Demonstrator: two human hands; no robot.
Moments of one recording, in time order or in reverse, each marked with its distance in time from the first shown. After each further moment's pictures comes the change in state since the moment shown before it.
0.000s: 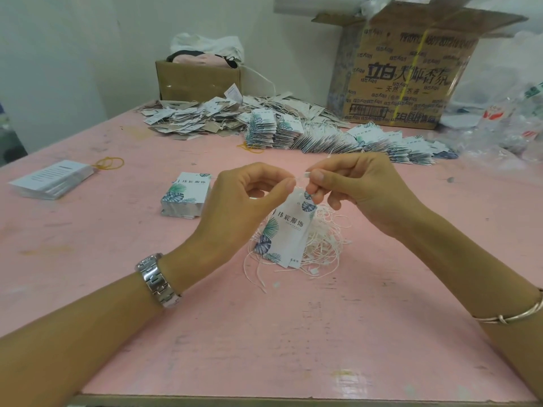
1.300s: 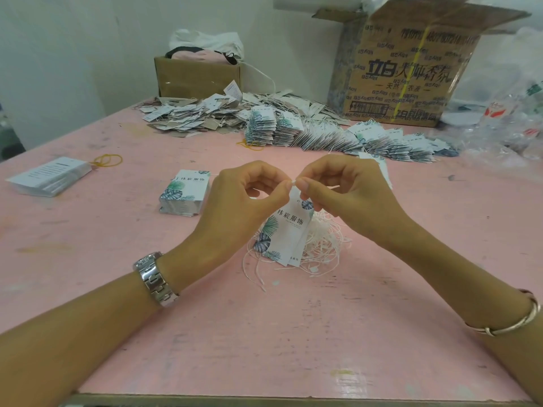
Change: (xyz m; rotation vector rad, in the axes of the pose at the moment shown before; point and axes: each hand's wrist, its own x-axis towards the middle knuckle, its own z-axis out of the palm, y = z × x) left_hand 0.000 -0.005 -0.001 0.094 -0.007 0.058; right_hand -0.009 0.004 0.020 -0.310 0.047 -0.162
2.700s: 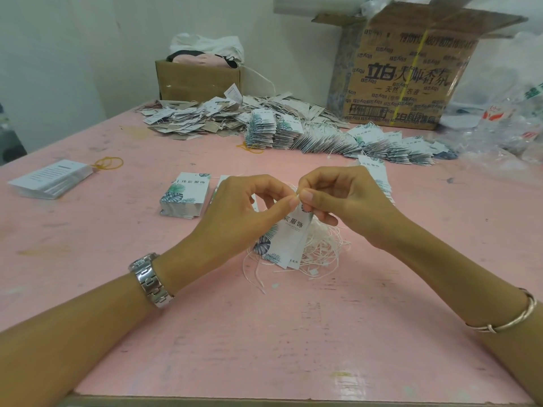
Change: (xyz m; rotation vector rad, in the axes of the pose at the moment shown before) left_hand -0.005 0.004 -0.004 0.124 -0.116 0.030; right_hand 0.001 0.004 -0.003 0.185 -0.139 0.150
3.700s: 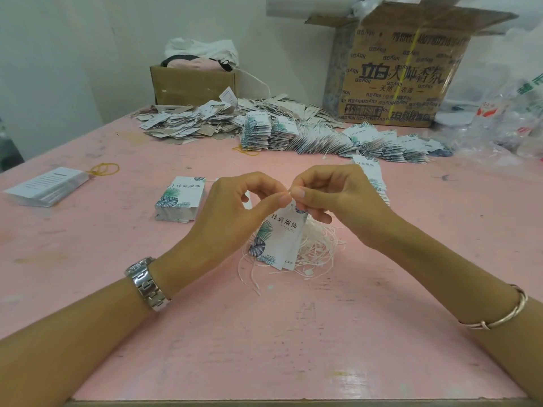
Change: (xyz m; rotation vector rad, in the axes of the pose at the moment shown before) left_hand 0.005 0.001 0.000 0.014 0.027 0.027; right_hand 0.000 -0.003 0.001 0.047 0.067 0.026
